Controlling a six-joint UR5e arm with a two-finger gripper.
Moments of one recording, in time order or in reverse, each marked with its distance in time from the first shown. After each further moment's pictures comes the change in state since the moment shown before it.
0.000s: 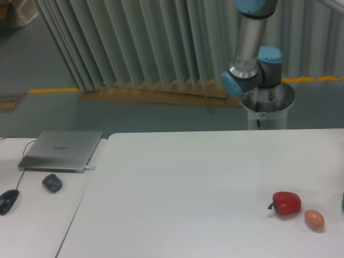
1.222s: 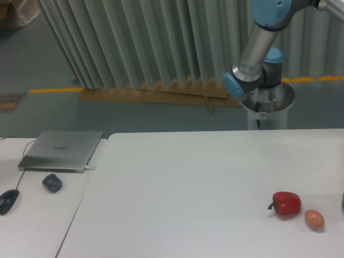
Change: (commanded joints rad) arm -0.008 -0.115 -0.014 0.031 -0.005 -0.034
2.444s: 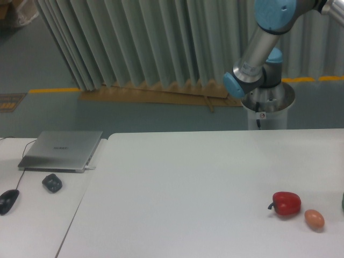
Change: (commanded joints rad) arm 0.003 -0.018 -0.020 -0.025 0.002 0.078
